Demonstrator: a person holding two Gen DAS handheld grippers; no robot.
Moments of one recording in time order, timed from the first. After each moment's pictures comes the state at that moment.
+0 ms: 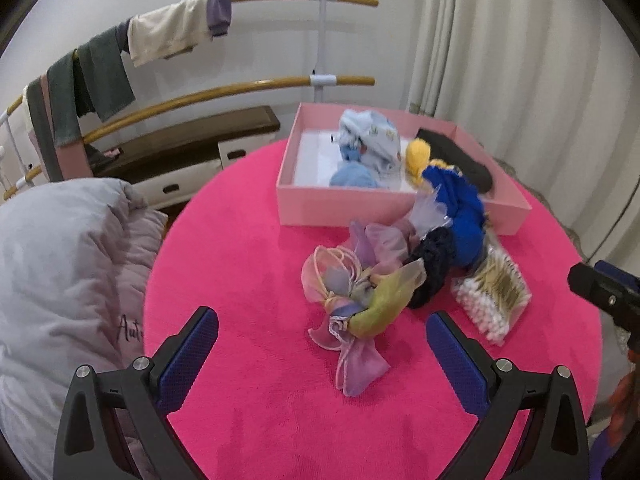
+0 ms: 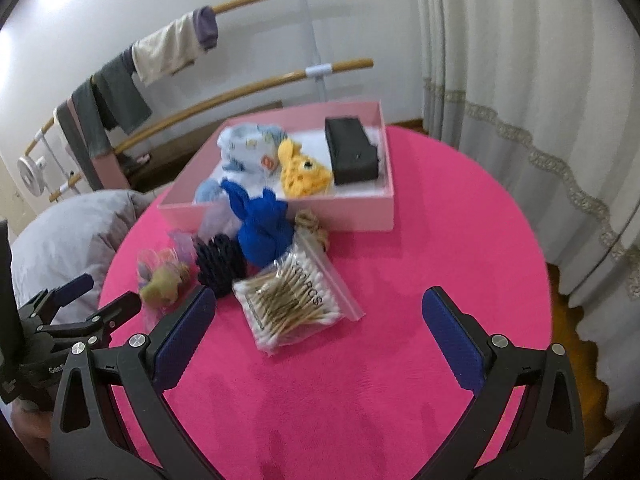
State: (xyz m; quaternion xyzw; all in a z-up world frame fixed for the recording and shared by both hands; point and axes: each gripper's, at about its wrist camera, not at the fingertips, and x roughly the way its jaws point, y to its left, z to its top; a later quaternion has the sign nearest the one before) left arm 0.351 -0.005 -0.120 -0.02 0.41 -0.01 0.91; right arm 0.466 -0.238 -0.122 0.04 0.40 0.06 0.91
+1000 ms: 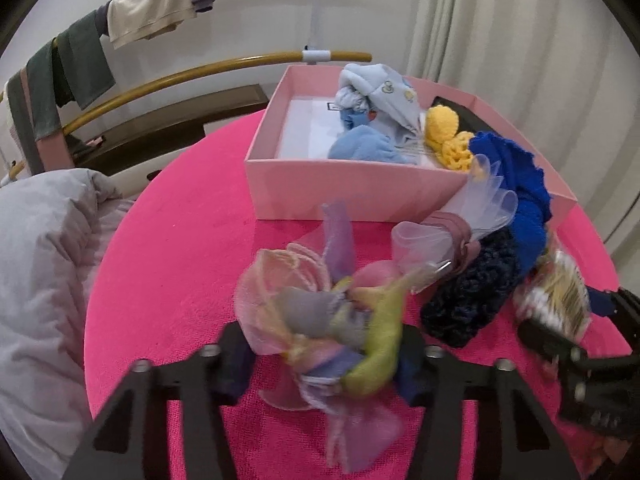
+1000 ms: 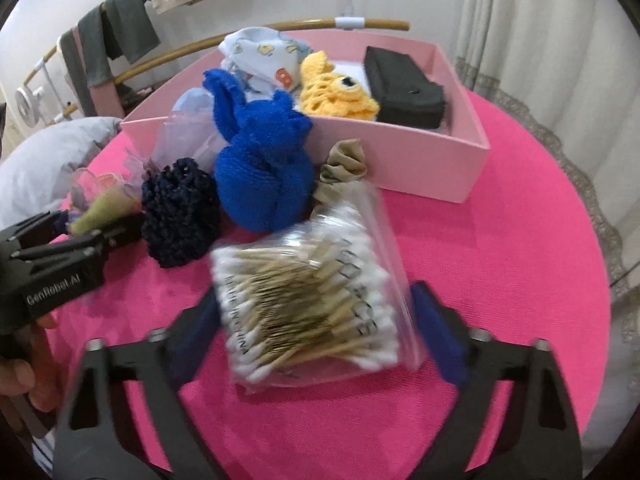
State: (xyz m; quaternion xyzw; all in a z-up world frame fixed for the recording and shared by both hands) left arm 0.436 -0.004 -0.186 -0.02 0.44 -0.03 0.90; right arm 0.509 -0.203 -0.189 -0.04 0.46 0.08 0.88
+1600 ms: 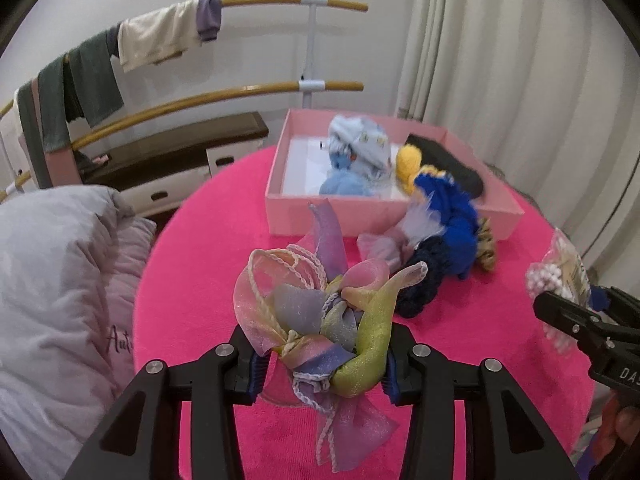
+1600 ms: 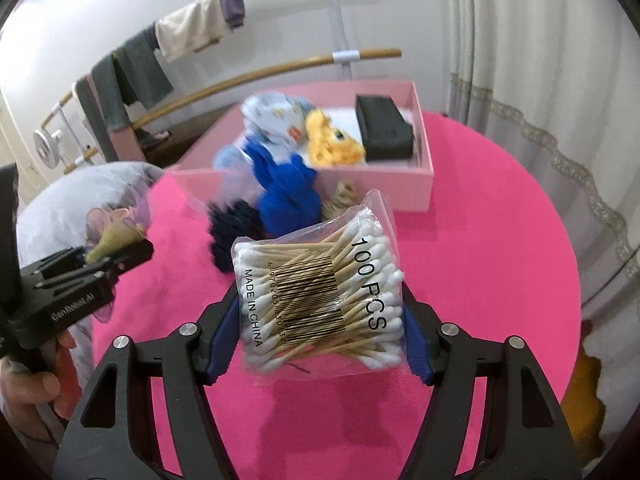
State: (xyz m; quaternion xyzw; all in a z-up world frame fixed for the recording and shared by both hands) left arm 0.362 -0.003 -0.122 -0.03 0.39 -0.03 0.92; right arm 0.459 -0.222 -0.130 0.02 0.40 0.10 0.91
